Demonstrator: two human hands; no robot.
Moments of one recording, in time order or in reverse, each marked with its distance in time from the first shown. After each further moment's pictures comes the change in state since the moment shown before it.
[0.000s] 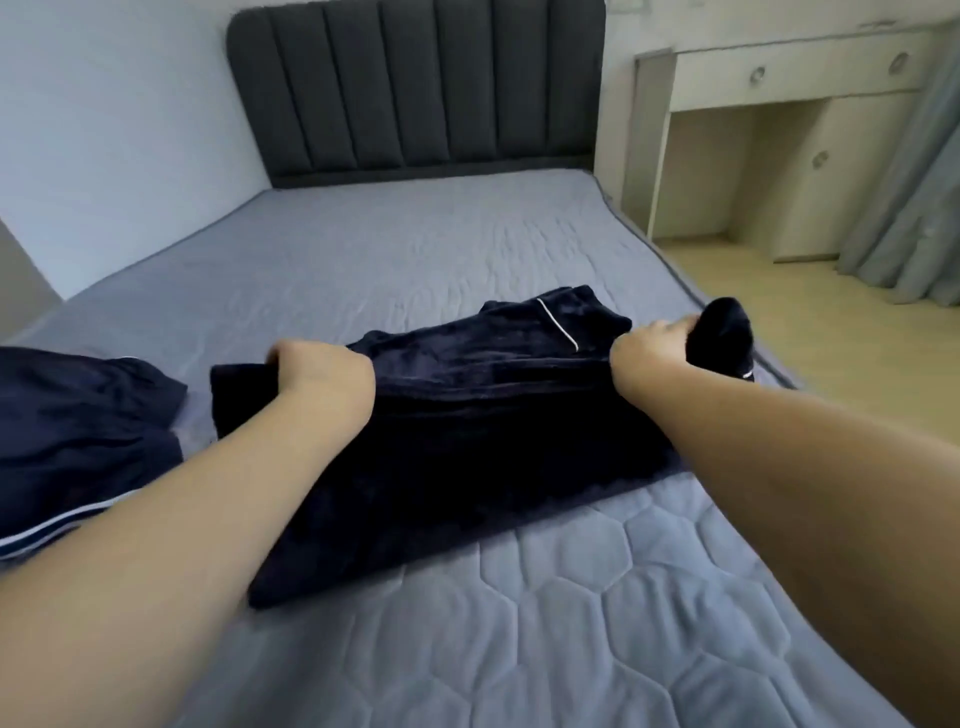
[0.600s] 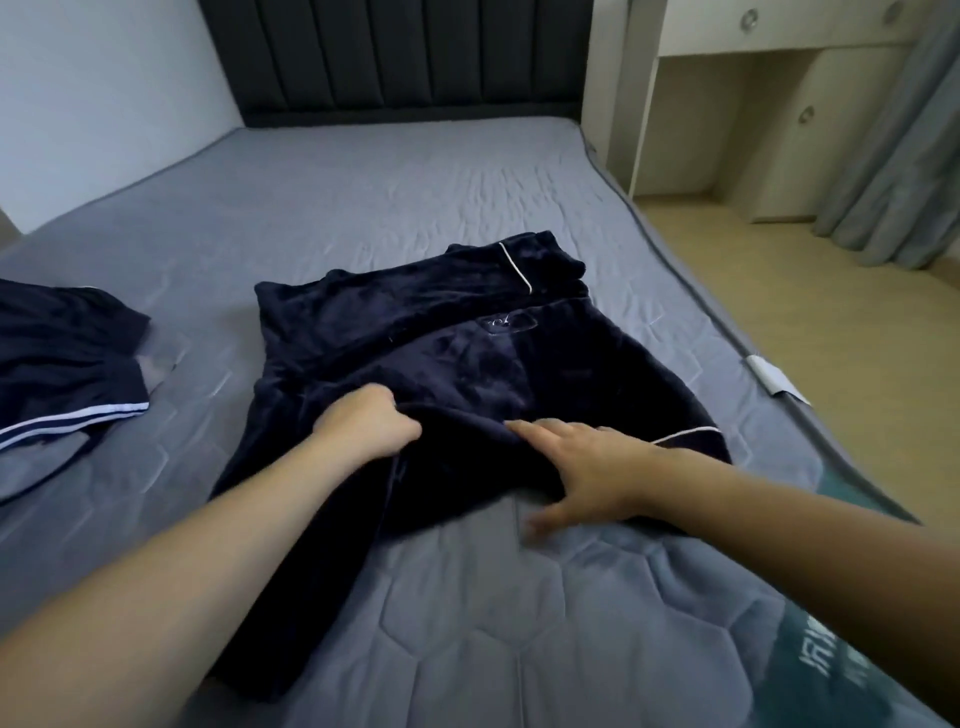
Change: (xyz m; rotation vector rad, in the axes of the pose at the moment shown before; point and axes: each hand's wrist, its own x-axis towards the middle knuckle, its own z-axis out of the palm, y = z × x) left_hand -0.094 0.088 0.013 -1.050 -0.311 0.081; right_hand -0.147 0.021 0.101 0.605 -0.006 -0.827
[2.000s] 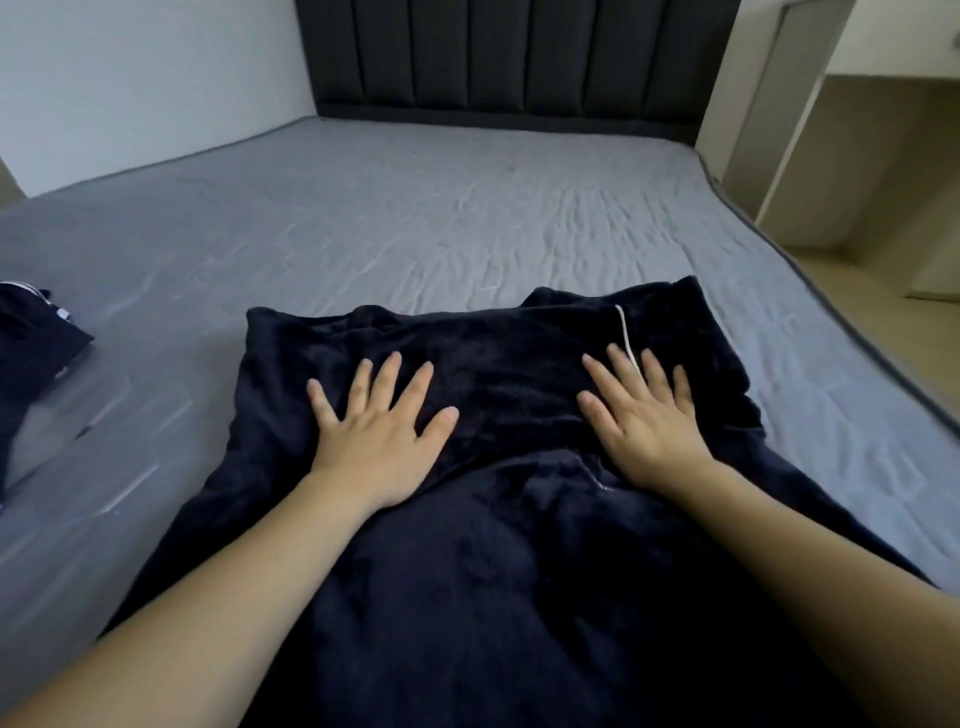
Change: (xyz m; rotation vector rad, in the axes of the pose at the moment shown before) left_hand 0.265 -0.065 0.025 0.308 0.332 0.036; right_hand 0.306 0.135 -0.012 -0.110 0.448 0.249
